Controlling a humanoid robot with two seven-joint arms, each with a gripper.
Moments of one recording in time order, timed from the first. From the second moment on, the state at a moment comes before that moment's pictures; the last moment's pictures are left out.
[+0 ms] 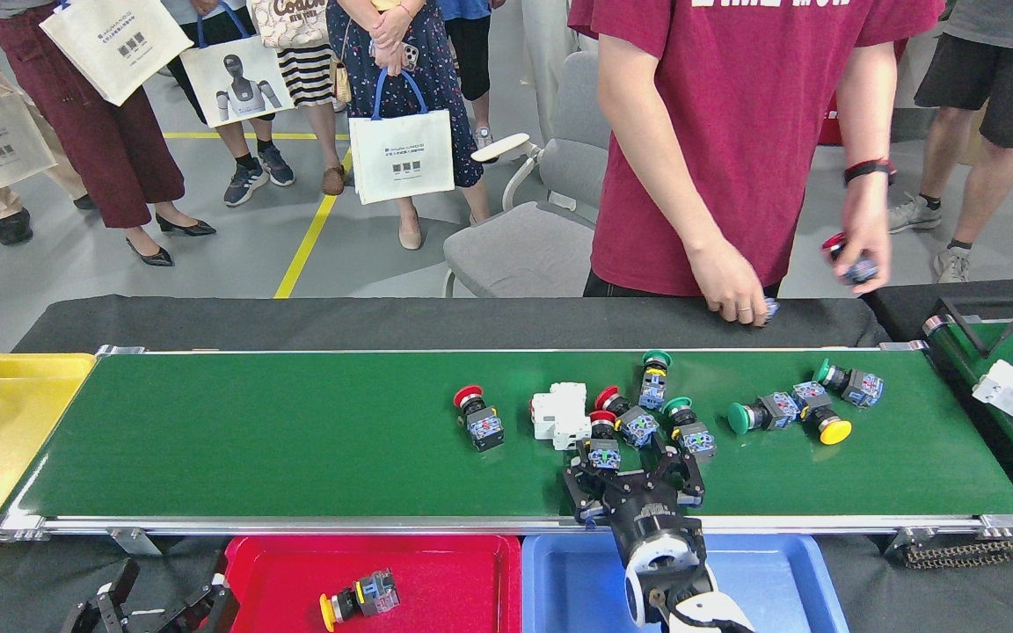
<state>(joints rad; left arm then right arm) 0.26 0.00 0.34 -1.72 -1.46 -0.29 -0.12 -0.31 0.12 0.34 -1.16 1.39 0.25 0.10</state>
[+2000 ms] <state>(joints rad) -0.35 -0.05 0.02 -1.07 -1.67 -0.16 -0.11 0.02 0.14 0.30 -1.72 1.22 -0.38 0.37</state>
